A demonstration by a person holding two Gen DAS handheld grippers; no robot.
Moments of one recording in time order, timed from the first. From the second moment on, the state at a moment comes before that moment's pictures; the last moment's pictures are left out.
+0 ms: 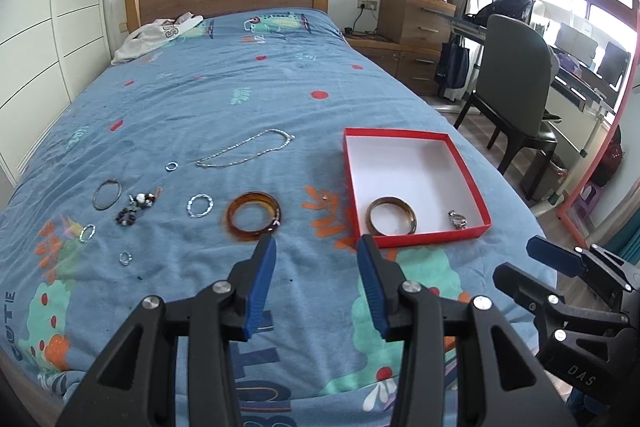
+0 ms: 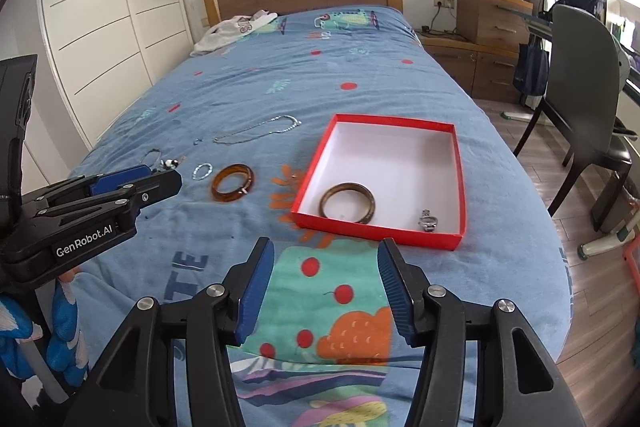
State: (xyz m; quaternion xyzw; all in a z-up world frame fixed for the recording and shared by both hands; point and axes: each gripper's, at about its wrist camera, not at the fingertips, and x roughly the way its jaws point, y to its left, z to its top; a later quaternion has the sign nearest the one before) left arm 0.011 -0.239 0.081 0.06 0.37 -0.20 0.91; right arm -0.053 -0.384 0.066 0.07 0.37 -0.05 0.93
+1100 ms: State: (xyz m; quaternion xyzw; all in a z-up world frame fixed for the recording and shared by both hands) left arm 0.030 -0.026 0.036 0.01 0.39 -0.08 0.92; right arm -0.022 -0.288 0.068 0.05 0.37 0.03 0.93
